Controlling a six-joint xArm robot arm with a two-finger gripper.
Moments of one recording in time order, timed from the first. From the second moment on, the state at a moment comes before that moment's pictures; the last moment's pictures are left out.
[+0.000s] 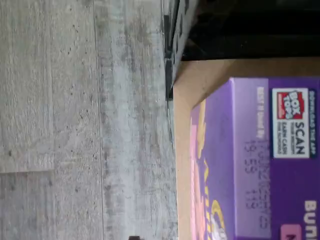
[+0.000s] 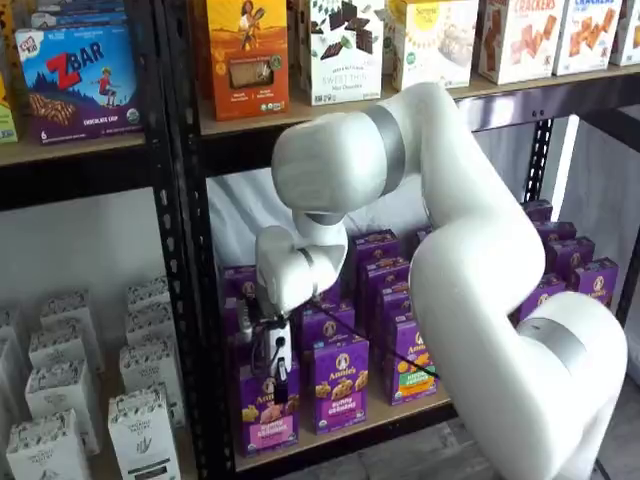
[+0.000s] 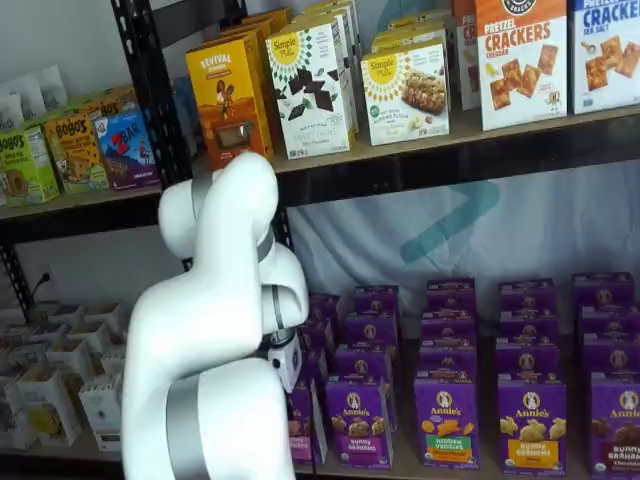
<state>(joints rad) 0.39 1.03 -1.50 0.03 0.44 -1.20</state>
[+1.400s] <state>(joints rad) 0.39 1.06 -1.53 0.04 0.43 -1.21</state>
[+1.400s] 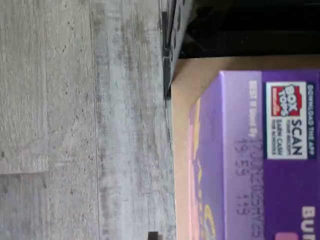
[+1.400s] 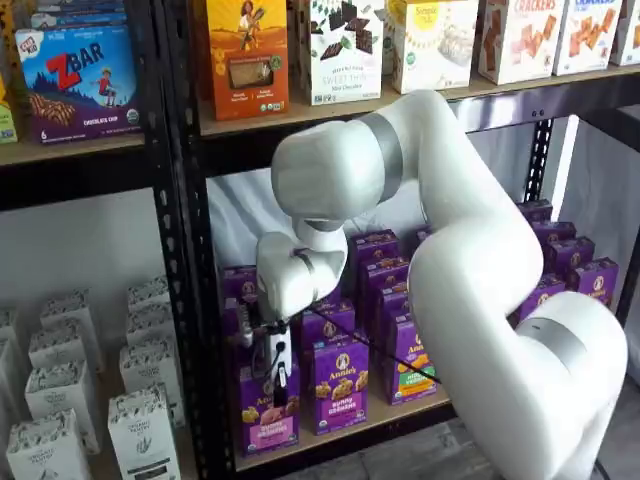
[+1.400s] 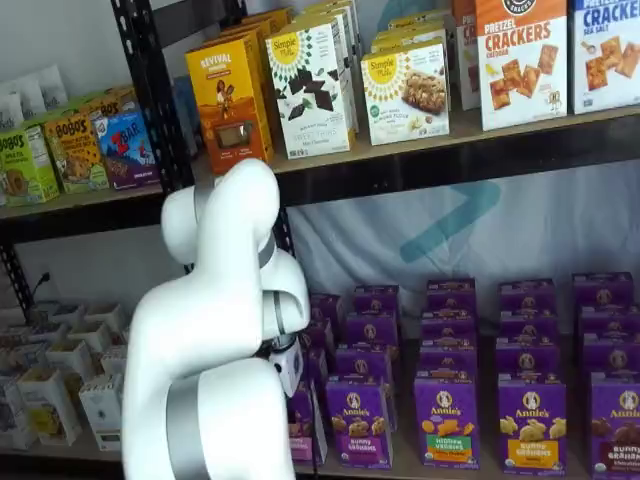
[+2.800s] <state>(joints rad) 0.39 1.06 -1.52 0.04 0.42 -1.21</state>
